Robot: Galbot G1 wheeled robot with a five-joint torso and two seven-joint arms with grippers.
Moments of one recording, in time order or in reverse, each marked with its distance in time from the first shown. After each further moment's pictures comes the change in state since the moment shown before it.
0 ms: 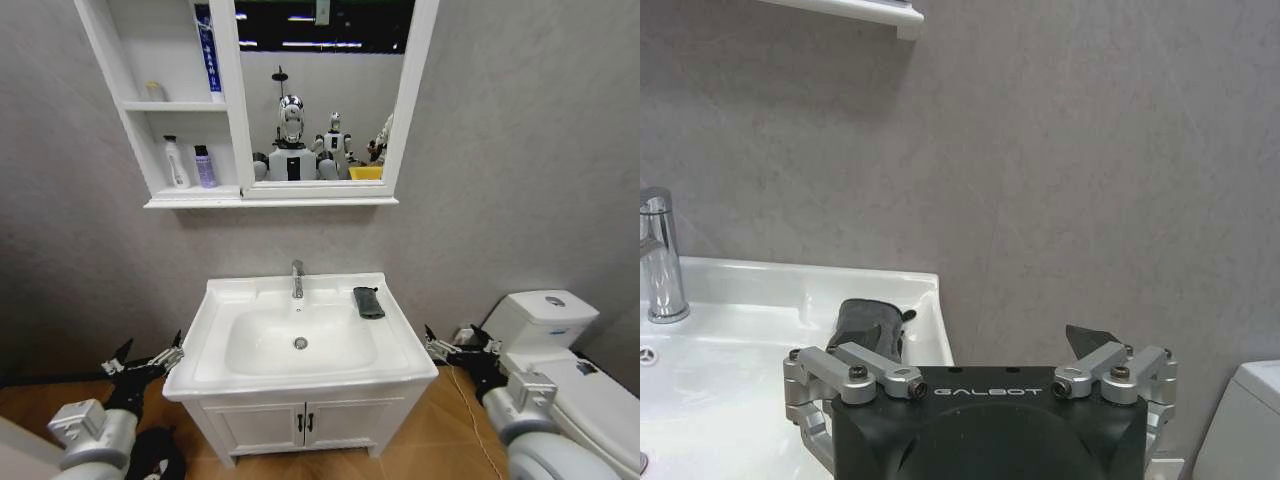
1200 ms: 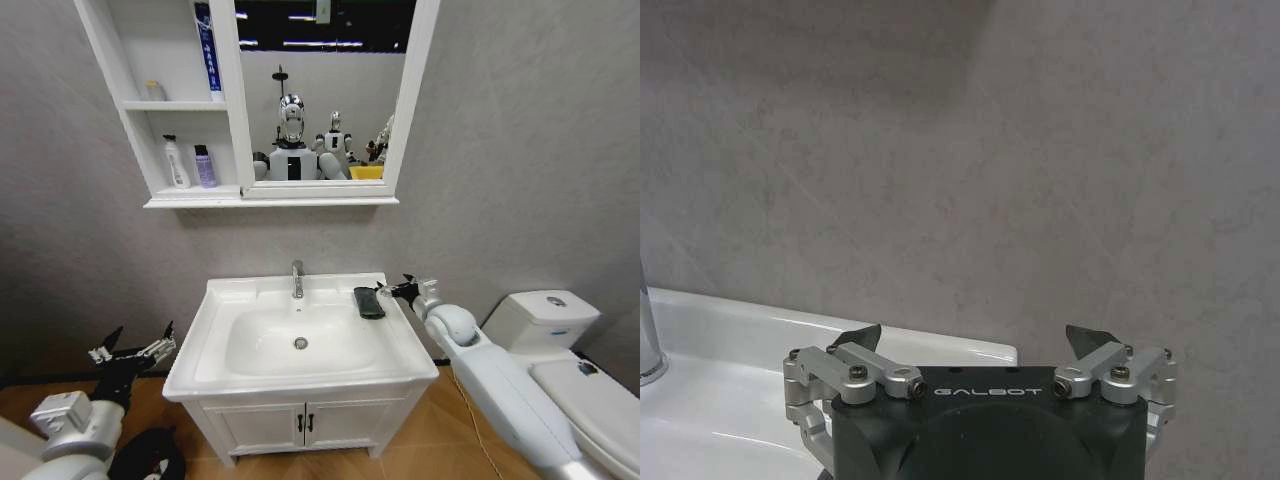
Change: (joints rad) left arm -0.010 0.055 -0.079 0.000 -0.037 0.001 0.004; right arm 0.811 -0.246 -0.435 -0.636 0.144 0.013 -0.111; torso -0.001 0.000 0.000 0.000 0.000
